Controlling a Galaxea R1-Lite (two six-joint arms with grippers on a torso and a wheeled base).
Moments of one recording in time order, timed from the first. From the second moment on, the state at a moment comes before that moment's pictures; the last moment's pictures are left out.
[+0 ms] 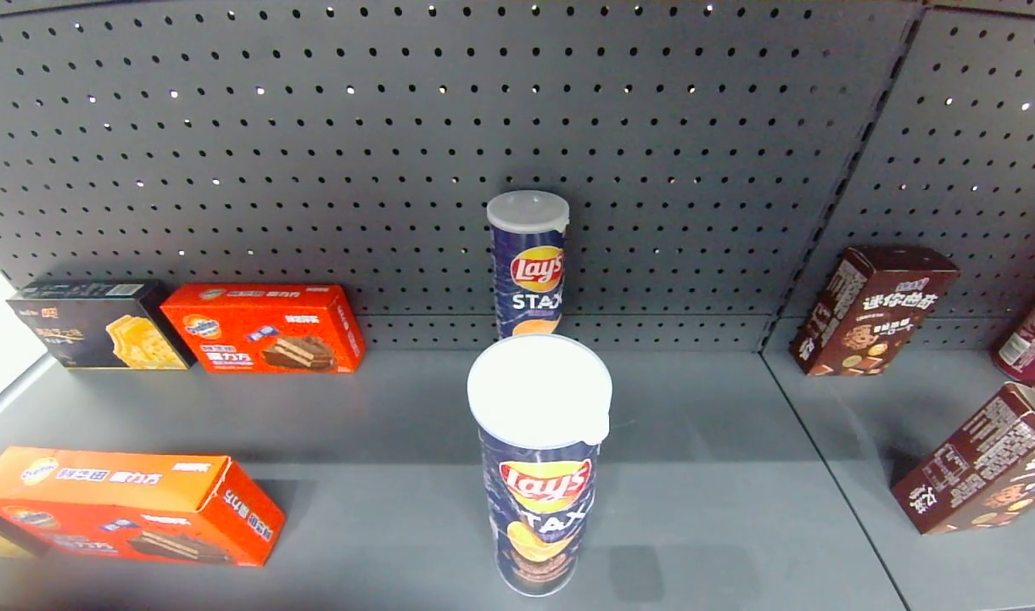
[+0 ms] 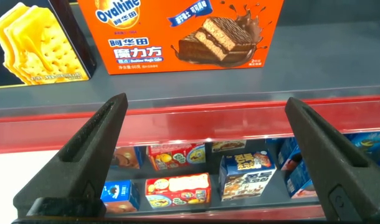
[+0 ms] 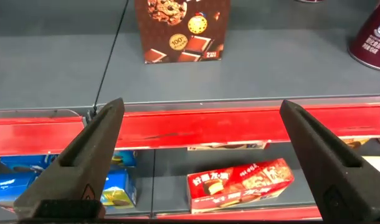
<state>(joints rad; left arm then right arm) 0.00 0.00 0.00 0.00 -0.06 0.02 0.00 0.01 0.00 0.00 -0.07 0.00</state>
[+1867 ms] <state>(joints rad) 0.00 0.00 0.00 0.00 -0.03 0.01 0.00 0.01 0.00 0.00 -0.07 0.00</state>
